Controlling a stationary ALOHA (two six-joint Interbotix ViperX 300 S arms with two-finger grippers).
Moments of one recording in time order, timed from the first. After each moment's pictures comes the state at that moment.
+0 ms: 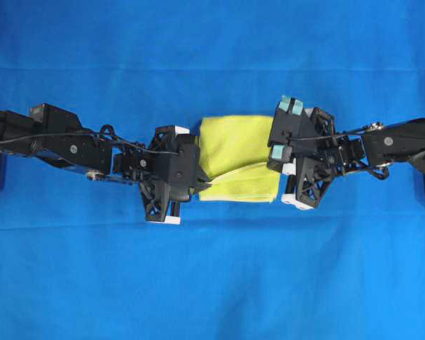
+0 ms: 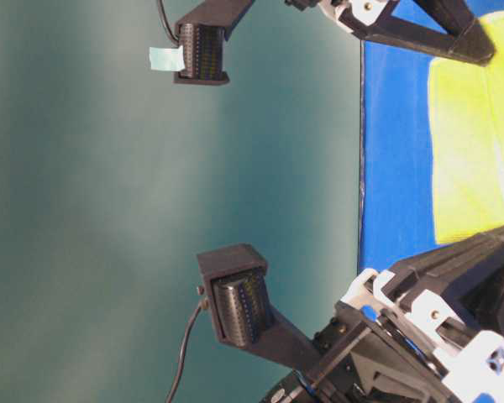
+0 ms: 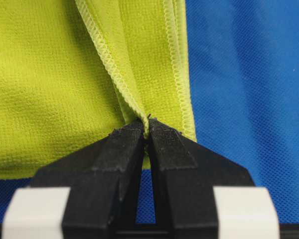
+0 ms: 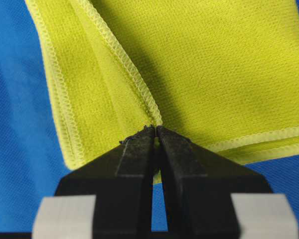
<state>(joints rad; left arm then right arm) -0.05 0.22 0.67 -0.02 -0.12 0.10 0.01 -0.06 0.84 -0.39 0.21 0.64</state>
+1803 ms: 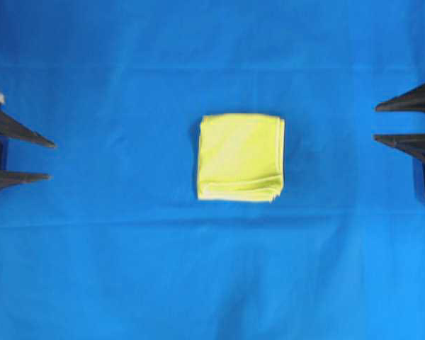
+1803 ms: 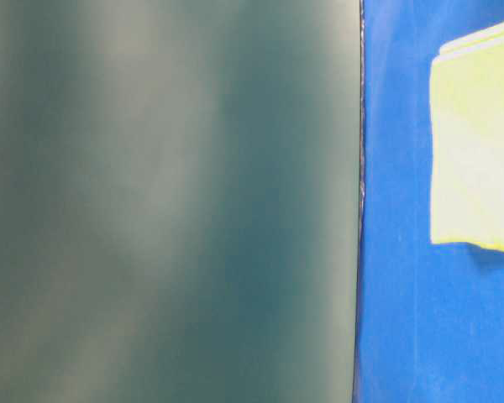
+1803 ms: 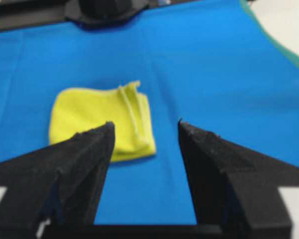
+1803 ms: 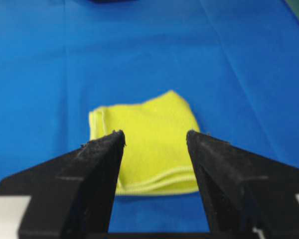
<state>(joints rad) -0.12 -1.18 1.31 -0.02 0.01 0.13 0.02 -1.17 1.23 -0.58 0.25 0.65</state>
